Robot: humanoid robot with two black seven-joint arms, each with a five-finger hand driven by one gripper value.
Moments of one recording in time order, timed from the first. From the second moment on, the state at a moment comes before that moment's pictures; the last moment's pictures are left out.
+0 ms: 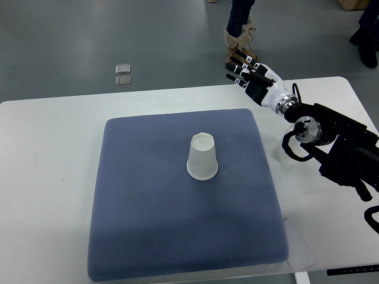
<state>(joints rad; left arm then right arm) -0.03 0.00 -0.06 -0.14 -0.04 0.06 -0.03 0.91 -0.16 0.50 0.59 0.10 0.24 0.26</state>
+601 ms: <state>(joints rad) -0.03 0.00 -0.06 -0.14 -0.04 0.06 -0.03 1.14 -0.26 0.06 0.59 0.12 0.24 0.25</state>
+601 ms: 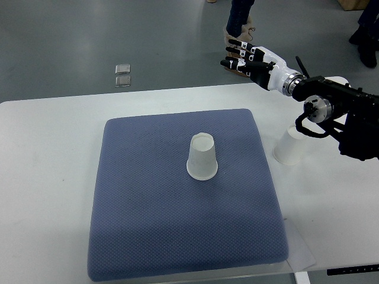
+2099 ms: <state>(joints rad) -0.03 0.00 -0.06 -0.14 -0.04 0.06 -0.03 2.53 -0.32 -1.33 1.33 -0.27 0.61 0.10</state>
